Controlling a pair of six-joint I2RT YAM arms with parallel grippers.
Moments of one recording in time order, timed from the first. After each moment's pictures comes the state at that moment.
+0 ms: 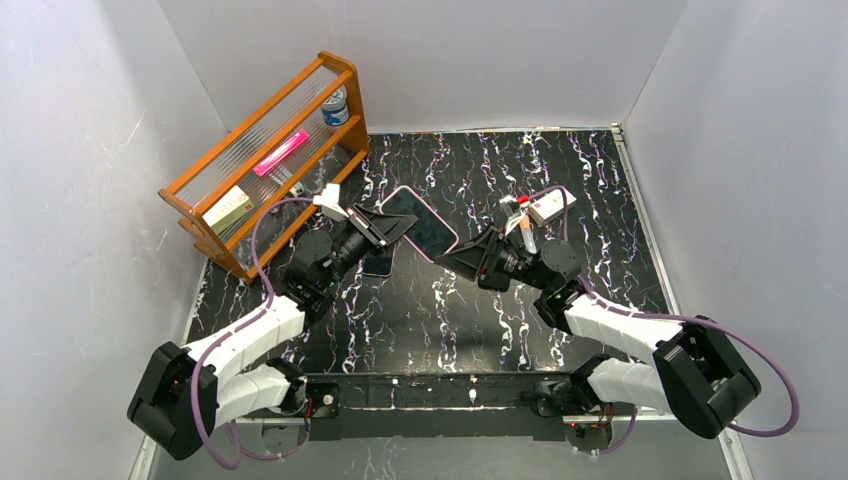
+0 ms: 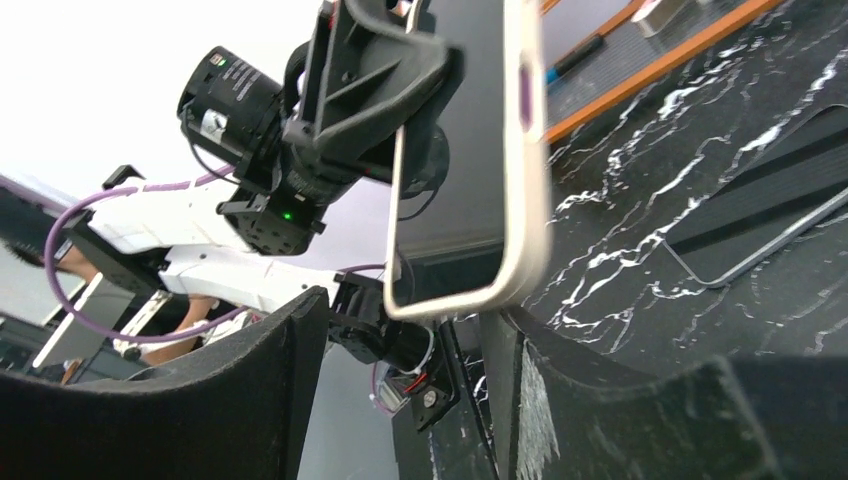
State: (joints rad) left arm -0.57 1.08 0.52 0.65 0.19 -1.23; right arm 0.65 1.16 0.42 0.94 -0.57 0.99
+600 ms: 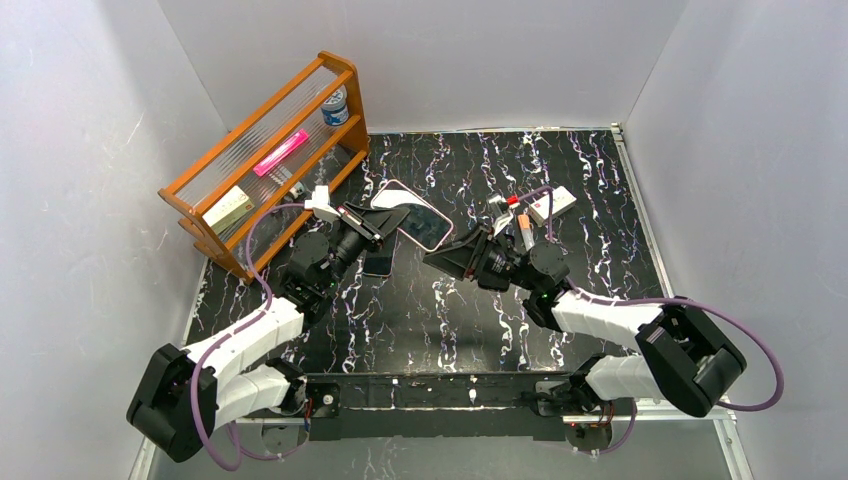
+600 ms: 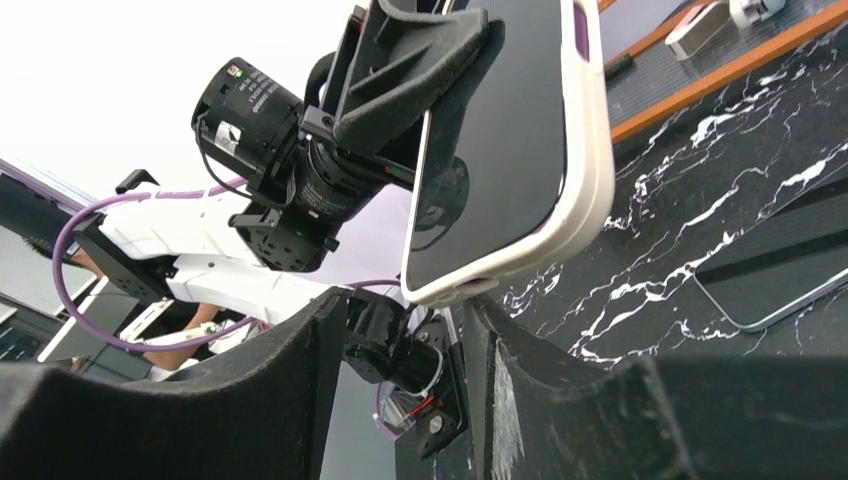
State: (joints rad) left arm -0.57 1.06 0.50 0.68 0.07 -1.31; right arm 0.74 1.27 0.44 1.08 -0.51 0.99
